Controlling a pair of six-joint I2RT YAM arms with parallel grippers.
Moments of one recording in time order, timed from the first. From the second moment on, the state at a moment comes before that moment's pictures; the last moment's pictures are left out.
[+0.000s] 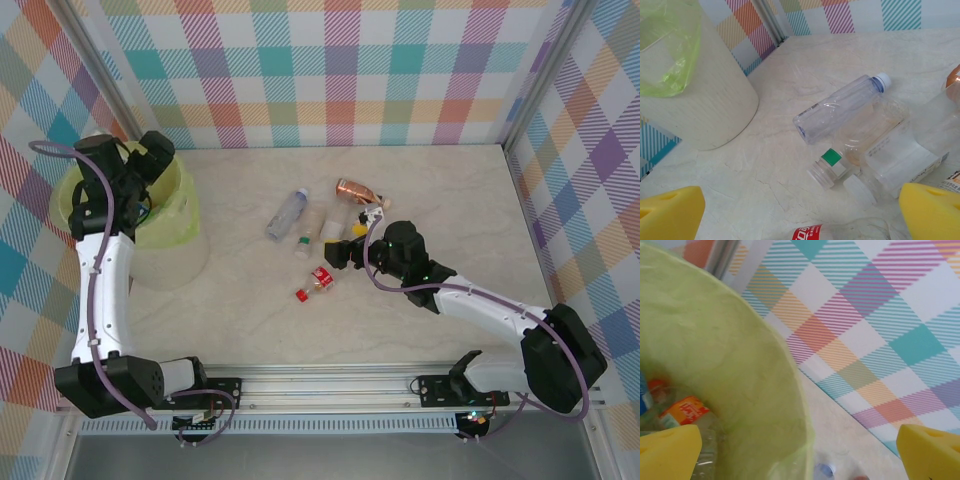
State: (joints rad) left arm 0.15 1.25 1.44 -0.57 0.08 -0.66; right arm 0.70 1.25 0.67 0.29 -0.16 0.36
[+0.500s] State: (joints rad) left arm -0.28 1.52 1.63 -0.60 0.04 -0.31; right arm 0.70 1.25 0.67 0.22 0.04 0.44
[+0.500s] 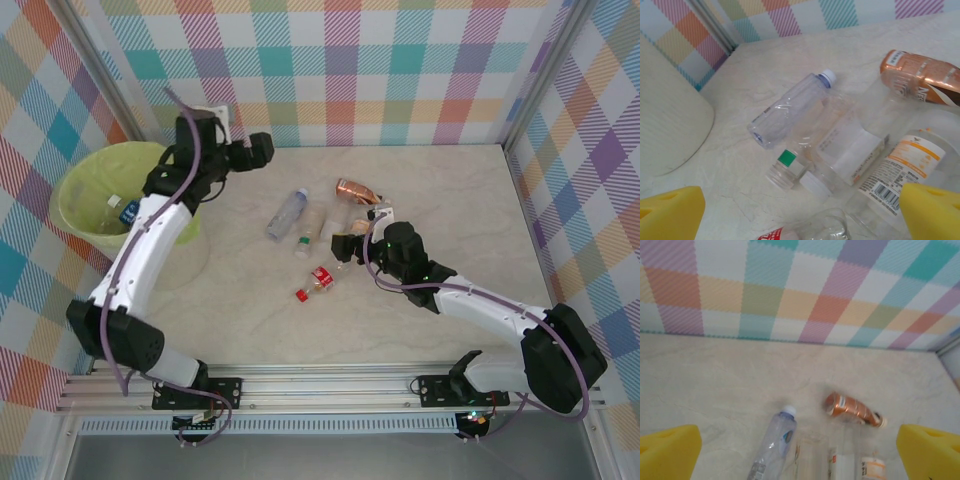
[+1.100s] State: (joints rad) left arm -0.34 1.90 1.61 -0.65 0.03 -0.11; right arm 0.69 1.19 0.65 0.08 0.15 0.50
